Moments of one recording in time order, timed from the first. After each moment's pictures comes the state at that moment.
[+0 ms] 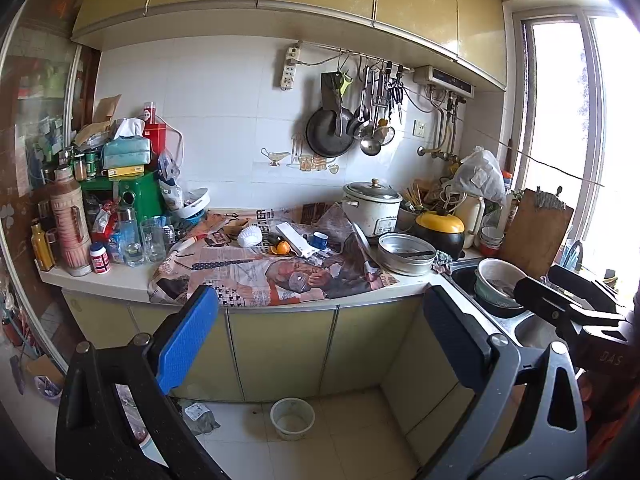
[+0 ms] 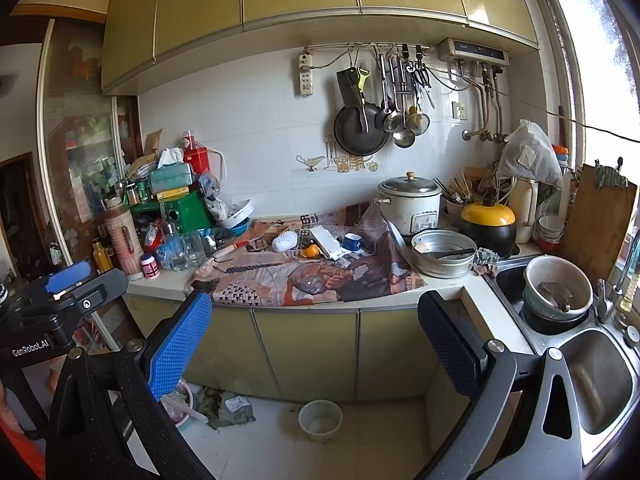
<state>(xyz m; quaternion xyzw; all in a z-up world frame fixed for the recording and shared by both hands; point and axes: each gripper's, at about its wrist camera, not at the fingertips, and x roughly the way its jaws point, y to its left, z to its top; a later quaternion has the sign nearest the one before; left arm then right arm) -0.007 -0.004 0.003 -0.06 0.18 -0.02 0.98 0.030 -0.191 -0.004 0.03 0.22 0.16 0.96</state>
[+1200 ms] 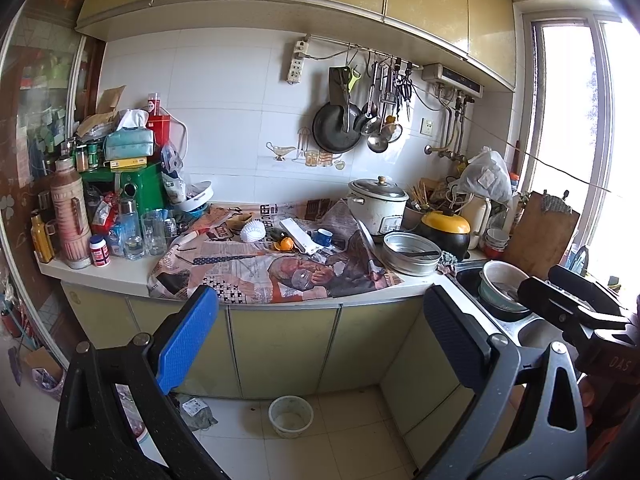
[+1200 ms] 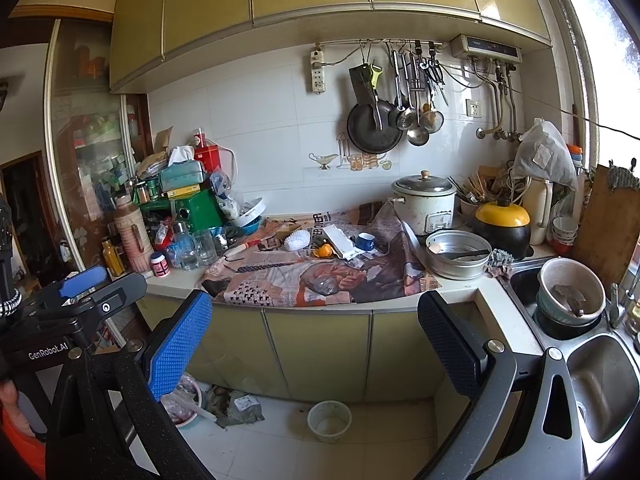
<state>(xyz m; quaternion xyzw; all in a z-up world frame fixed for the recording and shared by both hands) 0.006 0.007 -0.006 -0.07 0.18 -0.01 0.98 0.038 -0.178 -0.002 0.03 0.22 0.18 0.96</state>
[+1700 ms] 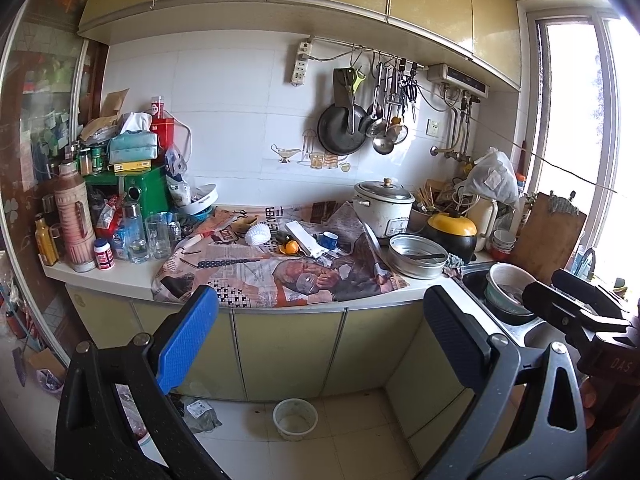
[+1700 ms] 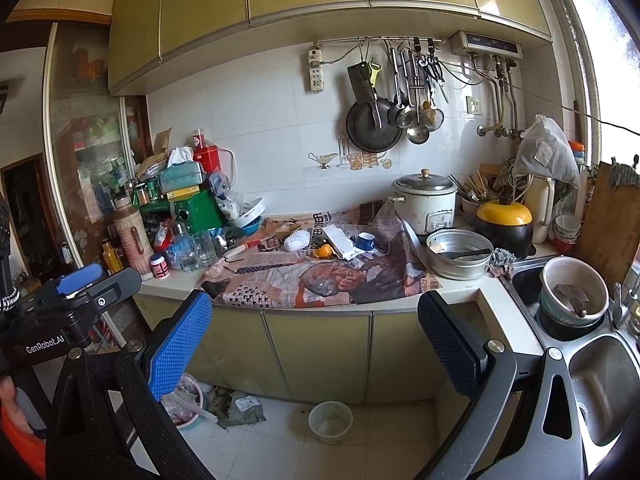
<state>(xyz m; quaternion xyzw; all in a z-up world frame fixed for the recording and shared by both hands) 0.017 0.009 -0.002 -0.07 0.18 0.00 0.98 0.045 -0.179 -0.002 0.04 0.22 0.18 0.96</state>
